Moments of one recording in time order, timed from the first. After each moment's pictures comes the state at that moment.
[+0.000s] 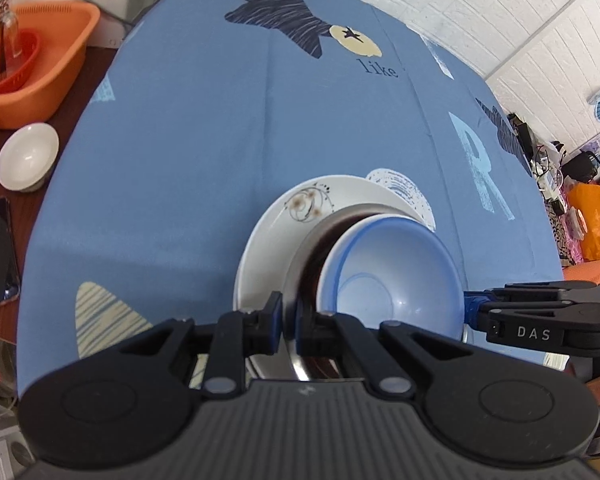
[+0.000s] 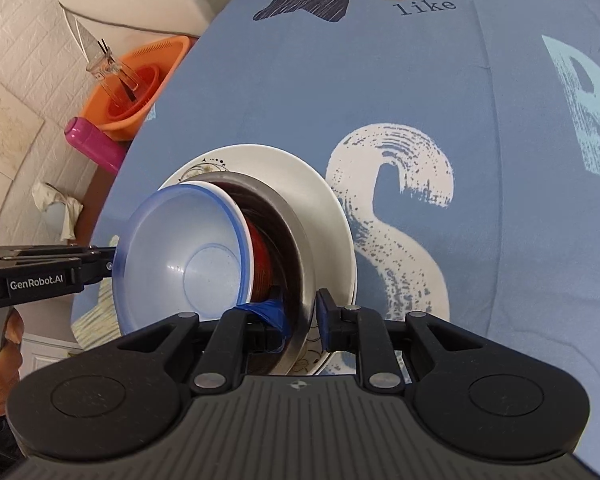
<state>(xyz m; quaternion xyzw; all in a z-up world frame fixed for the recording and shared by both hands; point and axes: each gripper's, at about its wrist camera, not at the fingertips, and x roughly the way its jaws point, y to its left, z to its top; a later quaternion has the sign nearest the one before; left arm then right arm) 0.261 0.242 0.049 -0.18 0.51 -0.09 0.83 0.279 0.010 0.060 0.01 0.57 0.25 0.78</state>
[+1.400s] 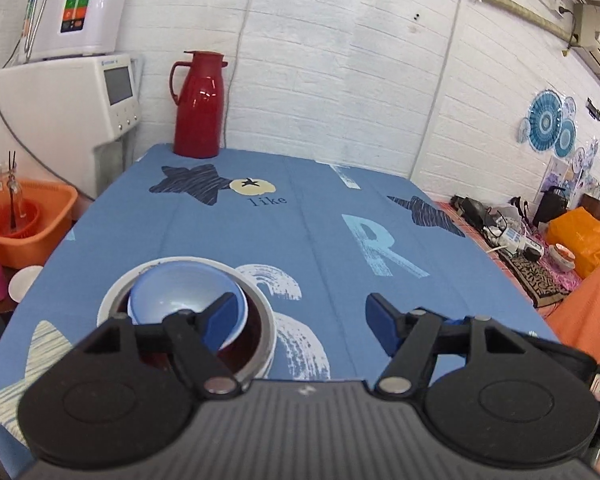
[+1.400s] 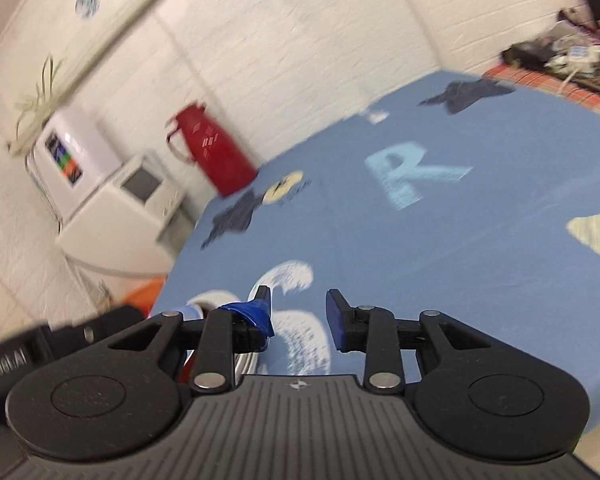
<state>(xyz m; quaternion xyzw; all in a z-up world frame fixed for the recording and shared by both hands) 0.108 0.065 0.109 -0.08 0.26 -0.07 0.96 0.122 -0.144 0.065 0.26 0.26 0.11 0.92</state>
